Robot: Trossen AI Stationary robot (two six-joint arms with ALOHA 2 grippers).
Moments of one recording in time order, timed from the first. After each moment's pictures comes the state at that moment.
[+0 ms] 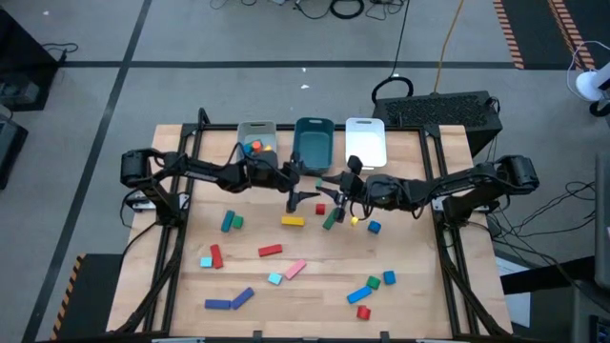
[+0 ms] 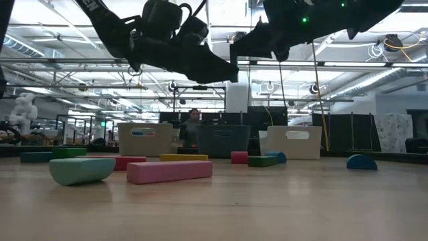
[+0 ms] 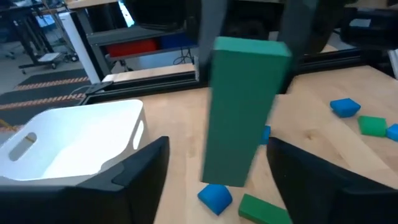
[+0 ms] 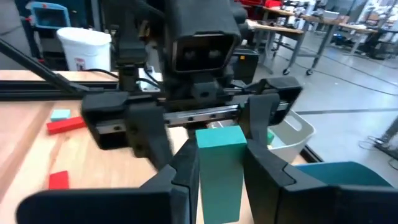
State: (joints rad) left arm 0.21 1.66 0.82 0.63 0.26 0.21; right arm 0.04 1.39 0.71 0.51 0.36 -0.04
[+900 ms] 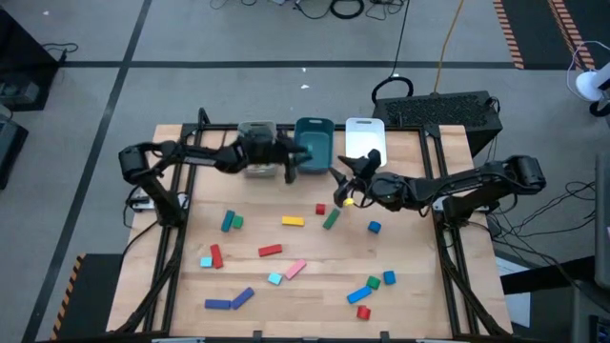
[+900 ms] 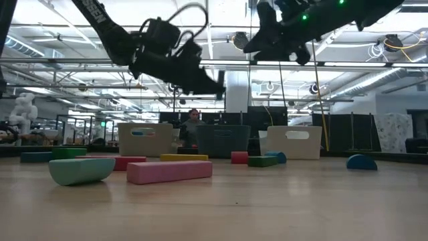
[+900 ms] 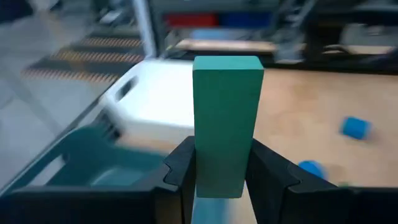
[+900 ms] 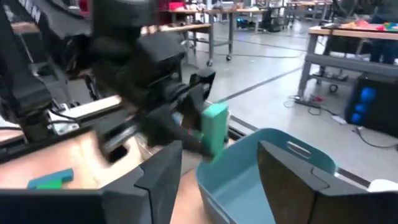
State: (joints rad) left arm 0.45 1.66 0.84 0.53 0.24 0.13; right arm 0.05 1.32 0.71 0.41 0.73 0.23
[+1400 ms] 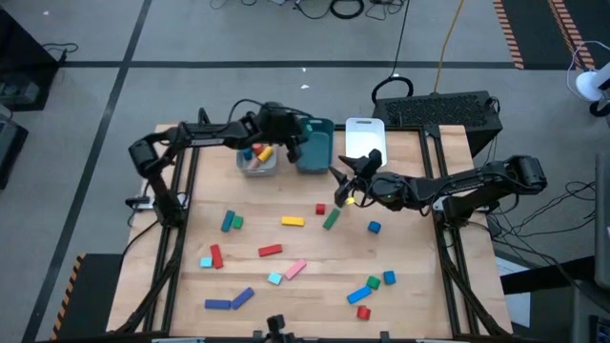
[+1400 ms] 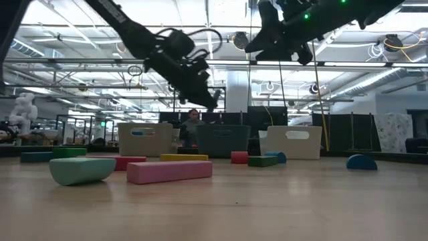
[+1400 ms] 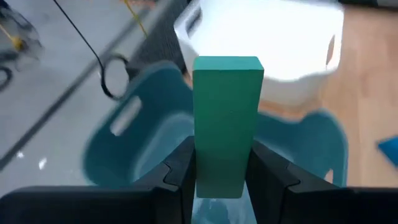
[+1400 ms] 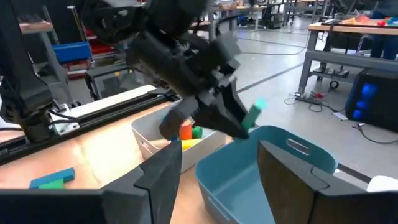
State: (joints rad) left arm 0.57 1.77 1.16 0.02 0.17 0.18; right arm 0.05 1.31 0.71 0.39 0.73 0.25
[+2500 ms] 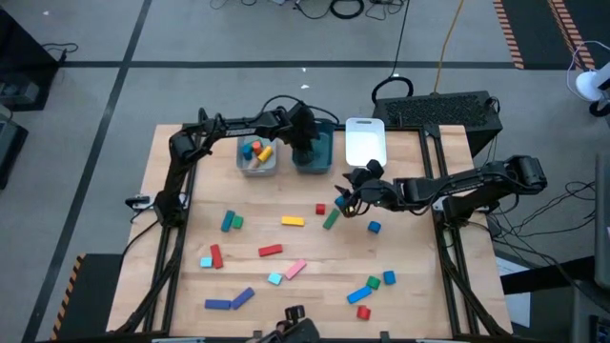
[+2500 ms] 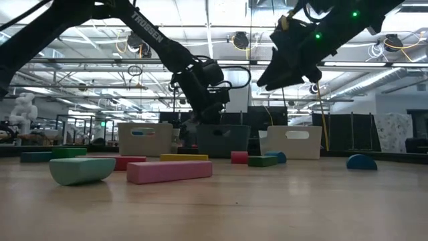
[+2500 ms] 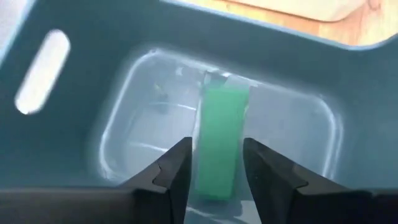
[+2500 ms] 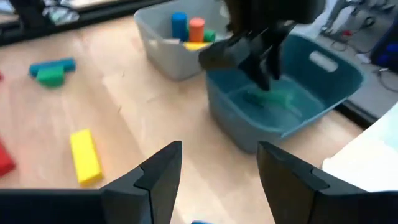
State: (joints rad) left arm 0.56 2.12 1.58 -0.44 0.15 0.31; right arm 0.05 1.31 0.71 0.00 0.56 0.38
